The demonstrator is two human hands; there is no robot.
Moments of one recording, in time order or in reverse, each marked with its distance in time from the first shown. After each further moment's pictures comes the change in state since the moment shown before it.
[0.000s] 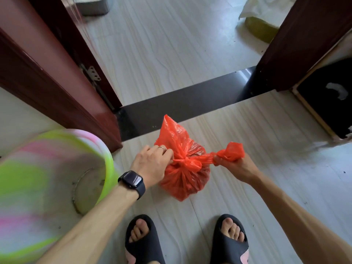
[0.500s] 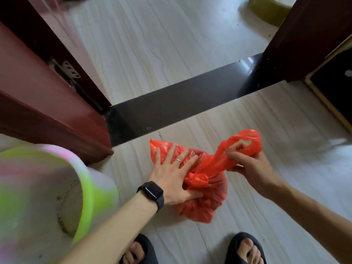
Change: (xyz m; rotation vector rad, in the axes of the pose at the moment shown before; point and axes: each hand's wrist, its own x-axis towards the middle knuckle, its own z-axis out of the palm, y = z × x) left_hand 0.035 0.029 0.050 -0.177 -0.542 -0.046; right_hand 0.017 -0.022 -0.007 0.776 0.123 0.258
